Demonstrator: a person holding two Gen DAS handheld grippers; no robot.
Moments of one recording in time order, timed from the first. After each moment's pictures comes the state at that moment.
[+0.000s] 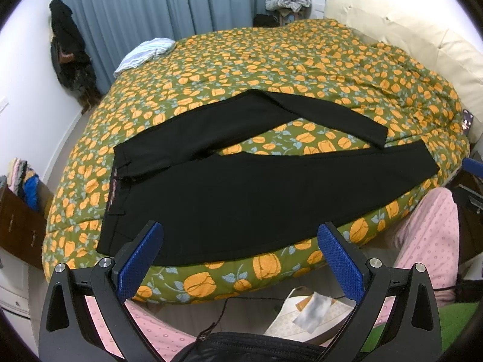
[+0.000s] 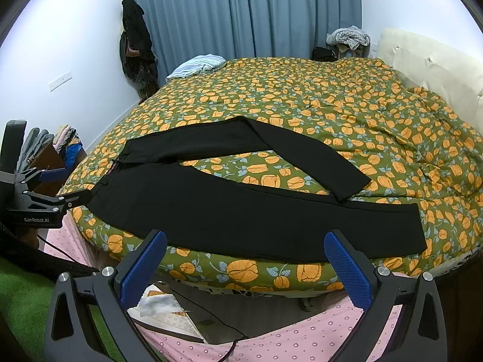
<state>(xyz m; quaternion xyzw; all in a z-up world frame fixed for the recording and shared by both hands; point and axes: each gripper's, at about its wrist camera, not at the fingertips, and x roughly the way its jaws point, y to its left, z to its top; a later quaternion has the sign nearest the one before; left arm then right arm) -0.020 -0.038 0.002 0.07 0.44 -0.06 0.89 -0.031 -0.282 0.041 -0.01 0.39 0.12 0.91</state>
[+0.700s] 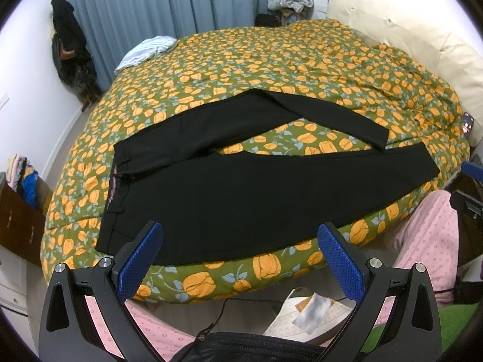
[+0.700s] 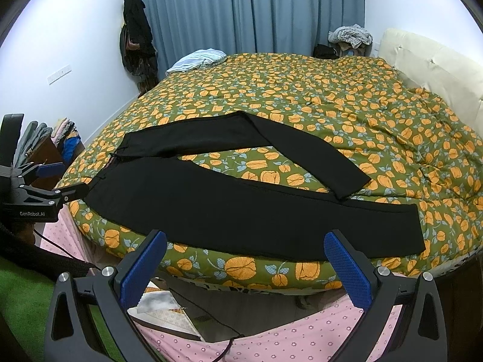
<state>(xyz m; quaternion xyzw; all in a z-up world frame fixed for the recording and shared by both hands) -0.019 -0.037 0.003 0.07 0.44 -0.06 0.89 -0.028 -0.280 0.039 -0.01 0.40 0.12 0.91</state>
